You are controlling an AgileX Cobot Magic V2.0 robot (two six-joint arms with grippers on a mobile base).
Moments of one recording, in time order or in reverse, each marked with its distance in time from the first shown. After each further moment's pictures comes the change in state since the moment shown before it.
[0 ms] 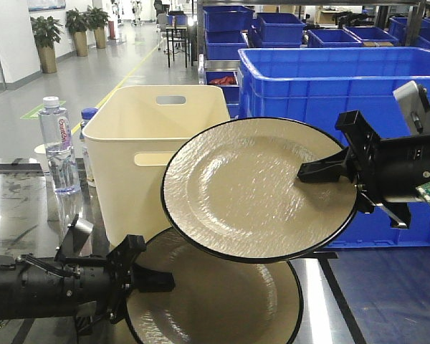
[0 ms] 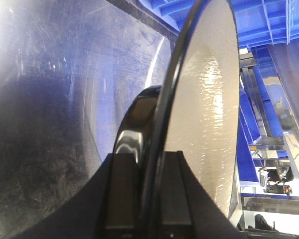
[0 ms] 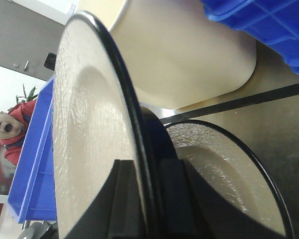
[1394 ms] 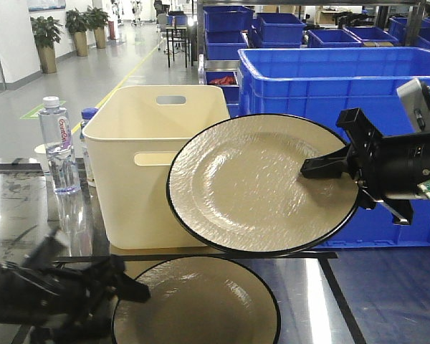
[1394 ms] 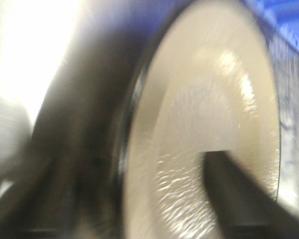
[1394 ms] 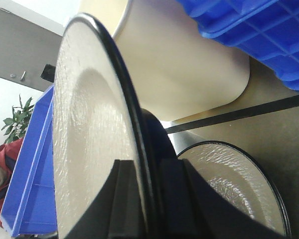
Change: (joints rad) left arm 0.088 -0.047 -0.002 0.420 -0.055 -0.270; right arm 0.000 0.000 0.000 -0.008 -0.044 -0.001
